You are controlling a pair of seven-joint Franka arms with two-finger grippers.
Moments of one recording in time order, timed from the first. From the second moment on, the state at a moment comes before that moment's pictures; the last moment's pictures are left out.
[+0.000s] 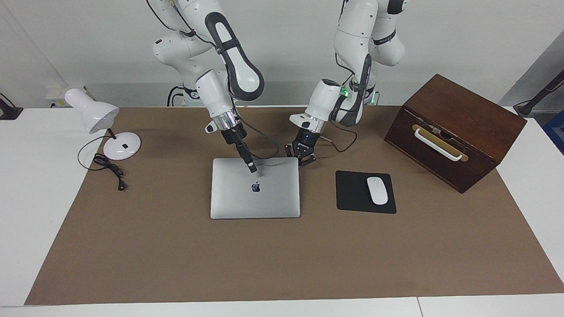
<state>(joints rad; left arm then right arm) -0.81 0.27 0.07 -2.49 -0.05 3.48 -0.24 0.58 0.11 0.05 -2.31 1.69 3.14 0.14</state>
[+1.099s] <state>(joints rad) -0.81 0.27 0.08 -2.49 -0.05 3.48 -0.24 0.58 0.13 0.05 -2.21 1.69 3.14 0.14</state>
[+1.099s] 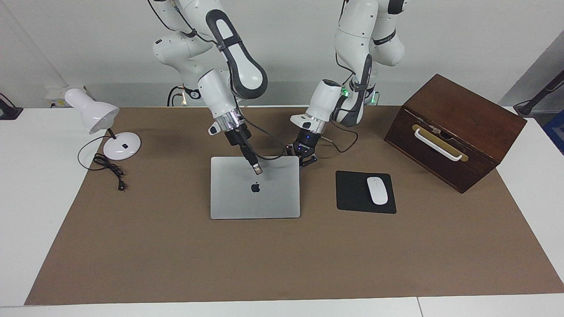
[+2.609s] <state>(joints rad) -0.81 0.27 0.09 -2.49 -0.05 3.48 -0.23 0.53 0.13 0.04 -2.19 1.30 2.86 0.32</state>
